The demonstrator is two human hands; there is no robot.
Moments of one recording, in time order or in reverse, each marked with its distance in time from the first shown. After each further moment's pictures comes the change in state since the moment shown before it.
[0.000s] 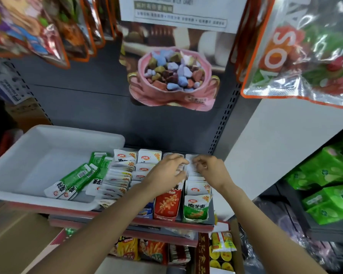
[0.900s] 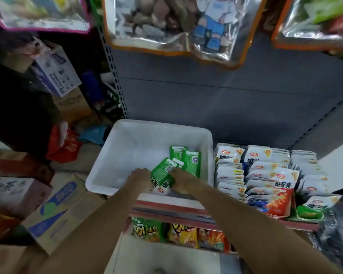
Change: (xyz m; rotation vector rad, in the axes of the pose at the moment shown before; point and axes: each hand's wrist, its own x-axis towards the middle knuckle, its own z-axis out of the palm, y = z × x) left_hand -0.125 -0.327 -0.141 0.312 -0.412 -0.721; right_hand 0.055 -0.258 0.286 -0.285 -0.654 -0.030
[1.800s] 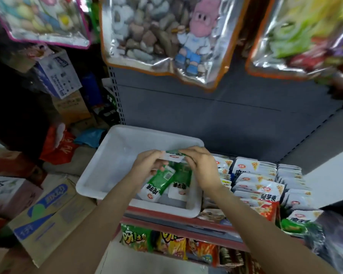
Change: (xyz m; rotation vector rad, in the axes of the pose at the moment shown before) left_hand -0.077 0.065 -0.062 -1.423 0.116 0.244; right_hand -0.065 0.040 -0.065 0.166 0.929 -0.314
